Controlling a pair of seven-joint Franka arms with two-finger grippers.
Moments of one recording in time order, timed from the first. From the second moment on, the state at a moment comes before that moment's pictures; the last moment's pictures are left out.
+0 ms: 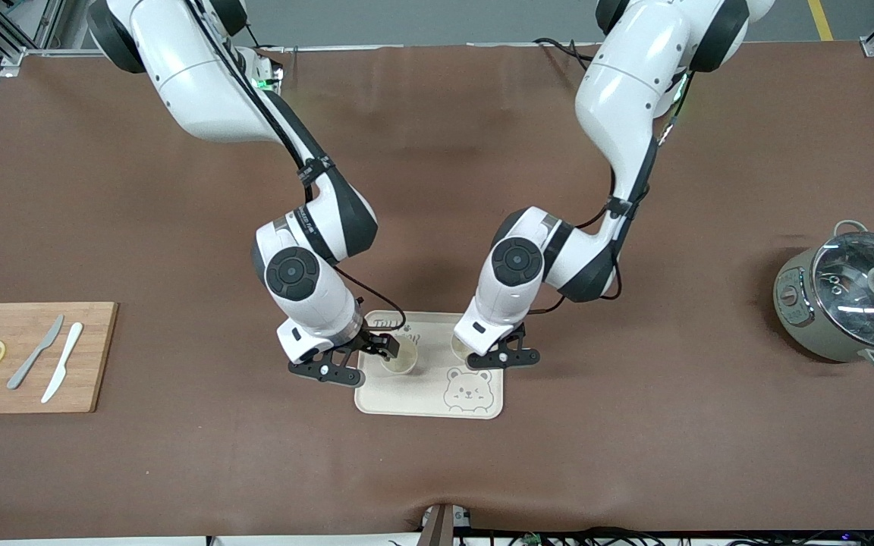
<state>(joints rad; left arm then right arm) -0.63 0.85 0.06 -1.25 -0.03 2.22 -0.64 0.48 0.81 0.02 -1.25 0.03 2.21 0.69</state>
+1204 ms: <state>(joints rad) -0.37 0.16 0.06 -1.95 -0.03 2.15 -0.31 0.52 0.88 0.02 -1.25 0.03 2.28 0.69</state>
